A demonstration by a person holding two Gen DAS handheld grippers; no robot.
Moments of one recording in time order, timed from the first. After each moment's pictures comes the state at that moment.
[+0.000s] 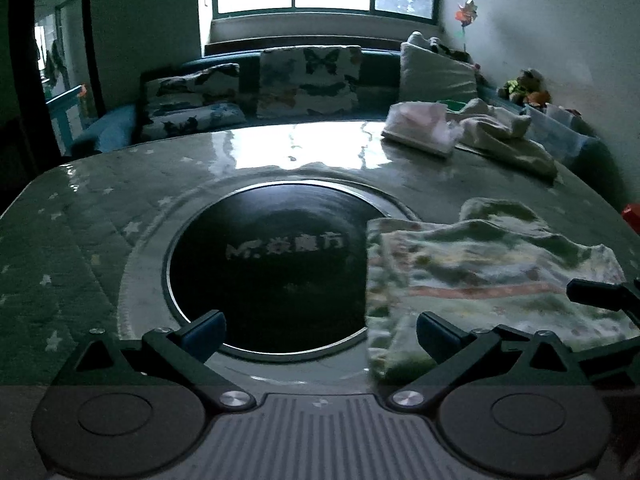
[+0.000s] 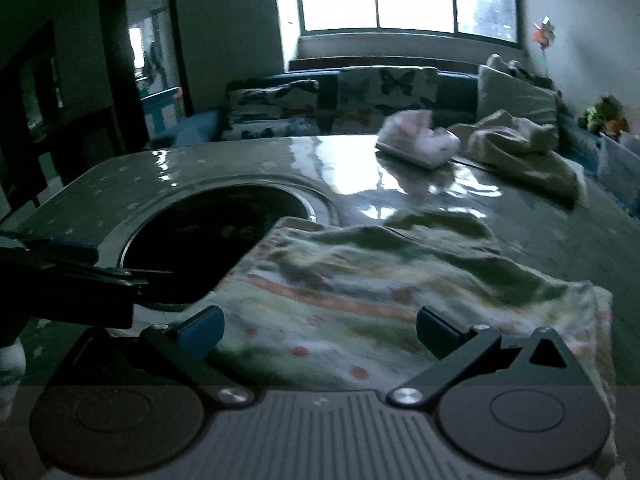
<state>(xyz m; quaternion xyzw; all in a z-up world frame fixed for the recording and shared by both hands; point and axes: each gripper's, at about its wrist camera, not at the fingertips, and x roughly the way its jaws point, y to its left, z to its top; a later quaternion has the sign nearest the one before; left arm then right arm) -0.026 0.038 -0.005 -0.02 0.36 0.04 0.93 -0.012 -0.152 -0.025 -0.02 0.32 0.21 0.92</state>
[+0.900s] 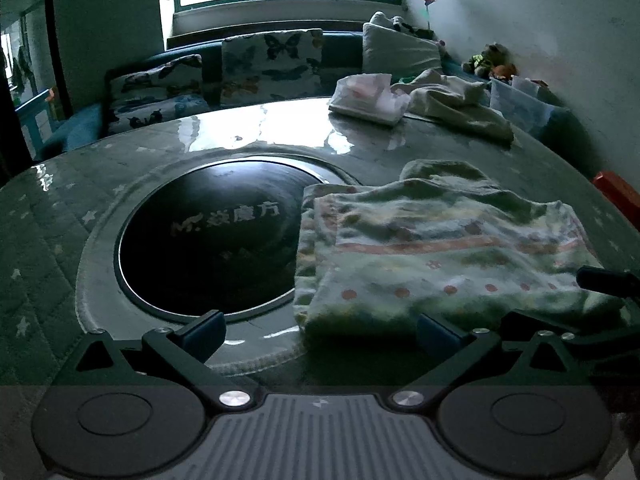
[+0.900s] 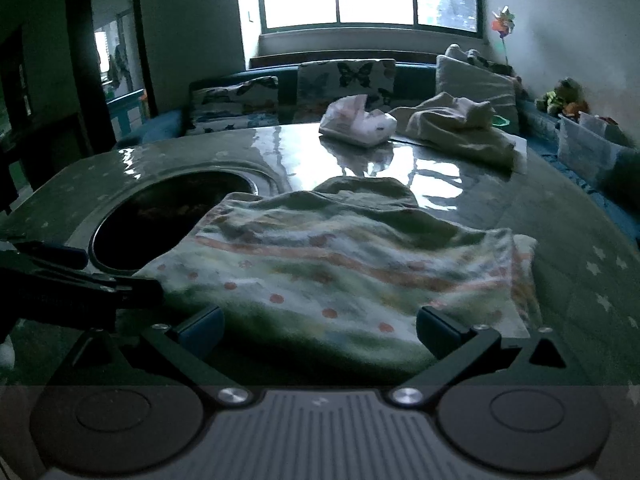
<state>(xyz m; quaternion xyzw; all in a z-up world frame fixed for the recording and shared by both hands) -0.042 -0.001 -0.014 0.00 0.38 -0.01 0.92 -0.046 -0.198 -0.029 -0.02 0.33 0.15 0.93</state>
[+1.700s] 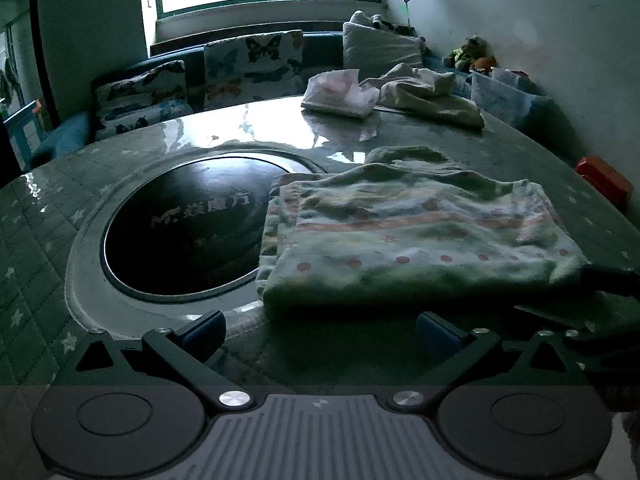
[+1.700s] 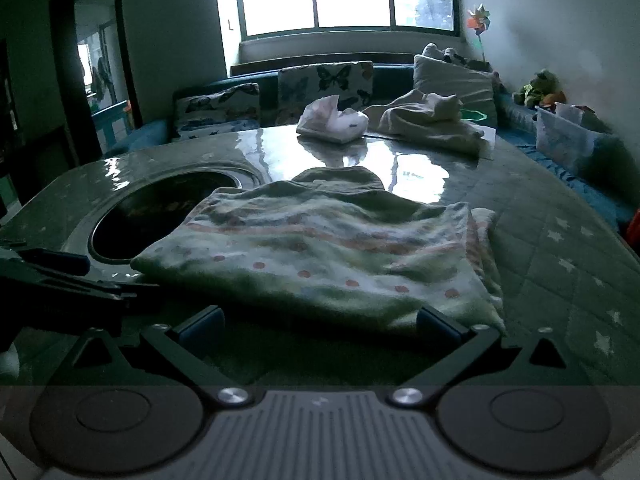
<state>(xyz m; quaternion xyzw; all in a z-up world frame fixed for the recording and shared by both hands) -0.066 -0.024 -0.013 0.02 0.38 -0.03 0.92 -0.083 -0.218 -0.026 0.00 0.33 0.13 0.94</state>
